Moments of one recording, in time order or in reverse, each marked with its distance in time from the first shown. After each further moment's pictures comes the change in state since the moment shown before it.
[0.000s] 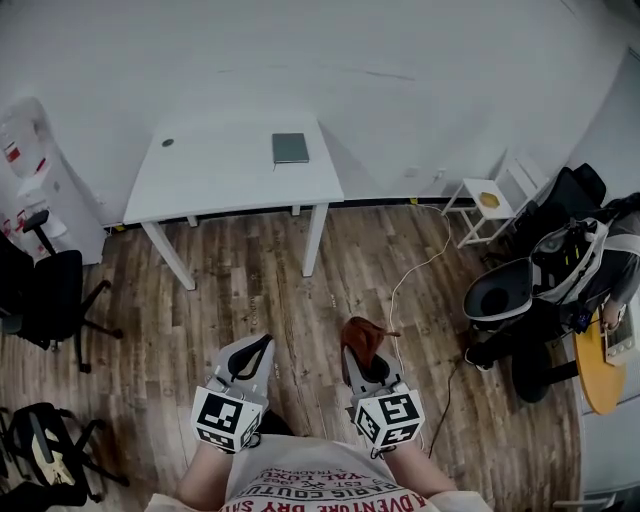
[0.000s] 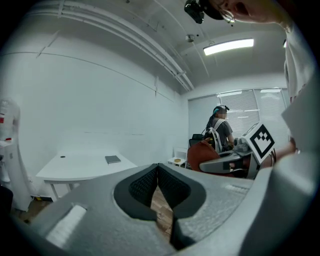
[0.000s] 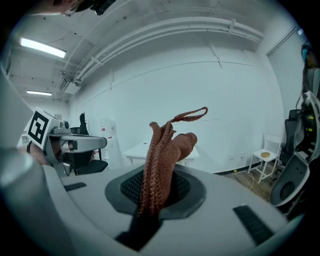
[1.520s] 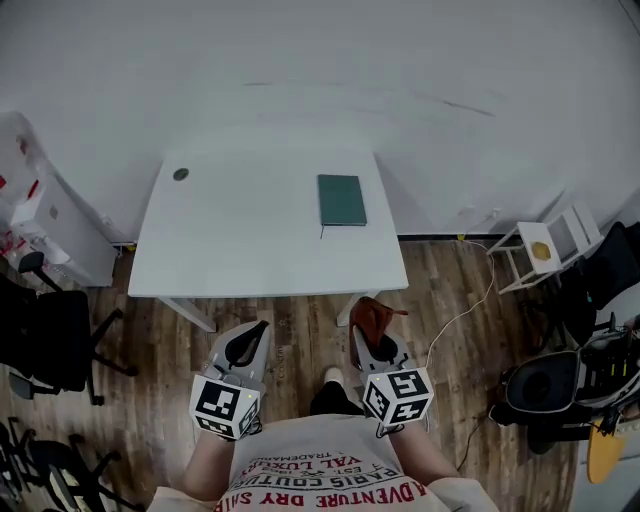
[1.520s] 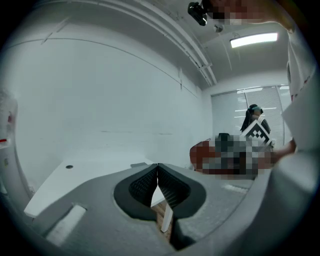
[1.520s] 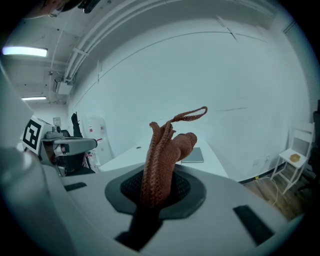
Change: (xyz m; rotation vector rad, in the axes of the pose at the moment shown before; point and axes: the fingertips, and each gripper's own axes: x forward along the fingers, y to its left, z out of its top) left arm 0.244 0.360 0.023 -0.041 0.025 0.126; right arm 0.435 -0.071 0.108 0.035 0.080 0.068
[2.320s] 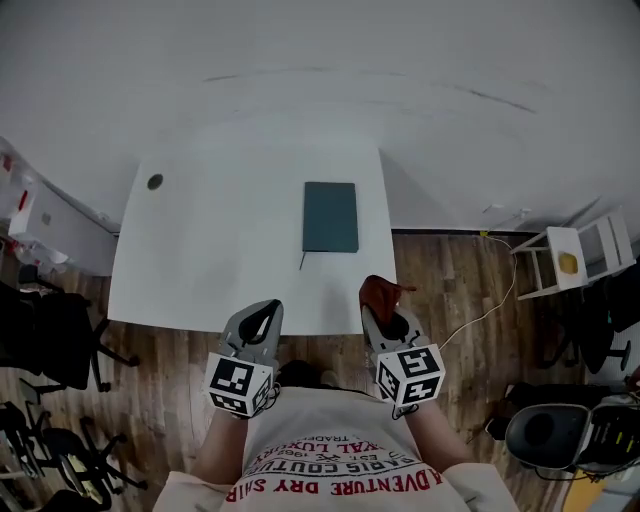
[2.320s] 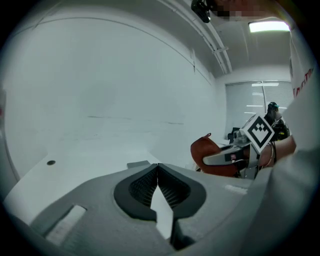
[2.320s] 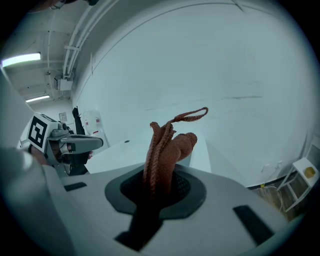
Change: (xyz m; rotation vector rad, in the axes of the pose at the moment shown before) left arm 0.232 0.024 -0.006 -0.047 0.110 0.060; right arm 0.145 -0.173 0.038 -0.034 0.123 0.100
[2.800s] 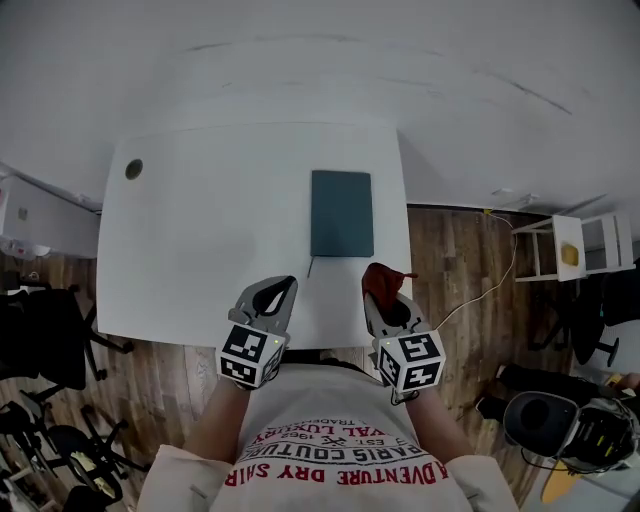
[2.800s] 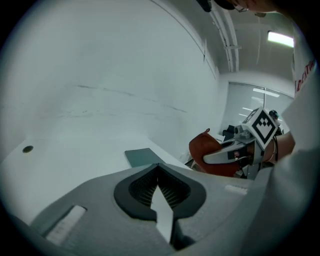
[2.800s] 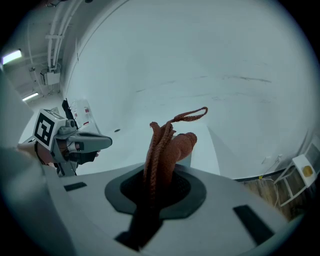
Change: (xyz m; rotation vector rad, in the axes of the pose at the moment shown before) left arm 0.115 0.077 -0.043 -0.077 0.158 -0.139; right arm 0.114 -0.026 -0.009 0.044 0.182 -0.048
